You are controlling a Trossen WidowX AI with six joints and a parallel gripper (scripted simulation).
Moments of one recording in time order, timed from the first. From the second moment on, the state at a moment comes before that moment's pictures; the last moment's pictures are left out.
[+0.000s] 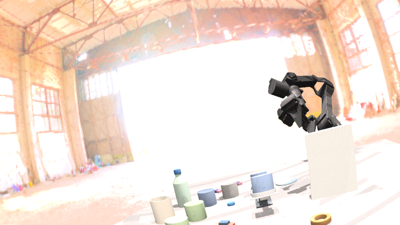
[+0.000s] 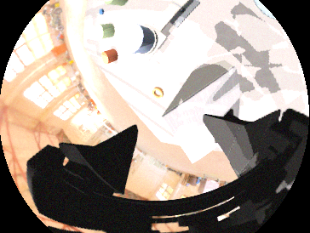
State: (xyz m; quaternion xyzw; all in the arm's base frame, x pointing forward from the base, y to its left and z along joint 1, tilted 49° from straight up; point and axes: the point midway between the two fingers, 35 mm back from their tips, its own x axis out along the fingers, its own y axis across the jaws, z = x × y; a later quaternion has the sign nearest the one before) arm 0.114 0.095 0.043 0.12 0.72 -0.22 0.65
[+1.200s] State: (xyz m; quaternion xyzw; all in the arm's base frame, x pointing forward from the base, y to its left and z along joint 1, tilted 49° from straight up) arm 0.180 0.054 0.085 -0.36 0.45 -0.08 0.82
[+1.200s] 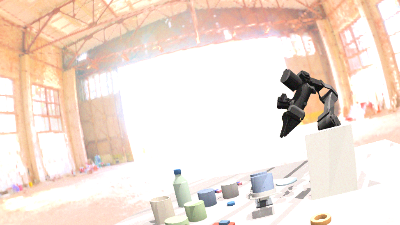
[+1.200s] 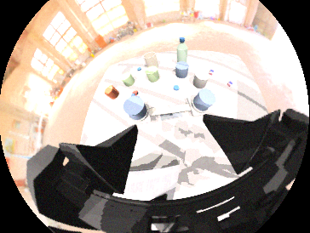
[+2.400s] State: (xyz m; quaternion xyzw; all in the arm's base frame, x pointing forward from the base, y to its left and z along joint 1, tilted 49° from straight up) arm 0.259 0.004 0.112 -0.11 0.44 -0.36 0.81
